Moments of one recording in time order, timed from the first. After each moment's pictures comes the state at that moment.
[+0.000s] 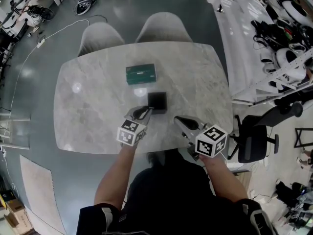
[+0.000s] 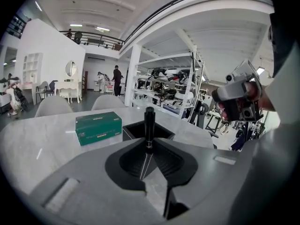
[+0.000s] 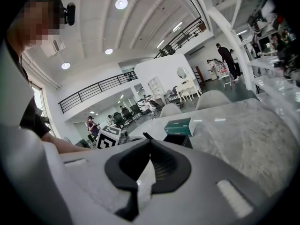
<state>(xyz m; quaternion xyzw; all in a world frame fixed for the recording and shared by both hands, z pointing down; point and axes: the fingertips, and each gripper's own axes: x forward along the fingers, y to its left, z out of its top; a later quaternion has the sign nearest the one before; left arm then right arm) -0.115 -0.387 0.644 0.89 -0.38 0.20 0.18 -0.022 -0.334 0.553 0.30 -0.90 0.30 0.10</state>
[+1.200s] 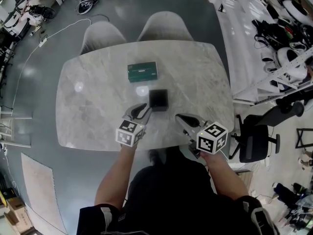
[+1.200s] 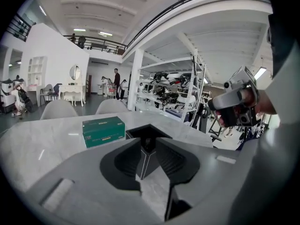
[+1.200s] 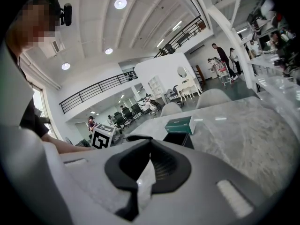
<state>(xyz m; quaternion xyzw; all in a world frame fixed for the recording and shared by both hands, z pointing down) -0.123 -0.380 0.626 0.88 -0.41 0.17 0.17 -0.018 -0.330 0.558 0.29 -0.90 0.30 0.10</state>
